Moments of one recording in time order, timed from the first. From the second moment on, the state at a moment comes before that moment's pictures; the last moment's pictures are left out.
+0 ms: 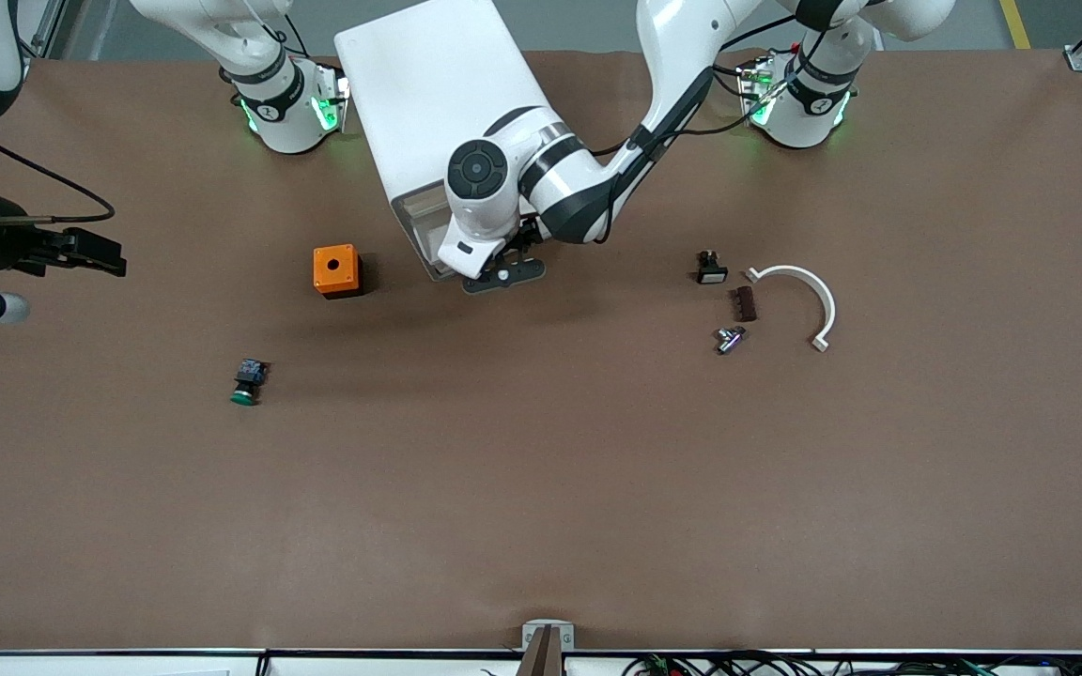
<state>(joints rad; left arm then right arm) -0.86 0.73 -0.14 -1.36 -0.11 1.99 -1.17 0.04 0.12 -0.04 -1.49 -0.02 1.42 0.00</state>
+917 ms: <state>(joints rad) -0.87 0.73 -0.15 -1.36 -0.23 1.99 -1.17 0.01 0.12 -0.03 -1.41 -0.02 1.37 -0.09</state>
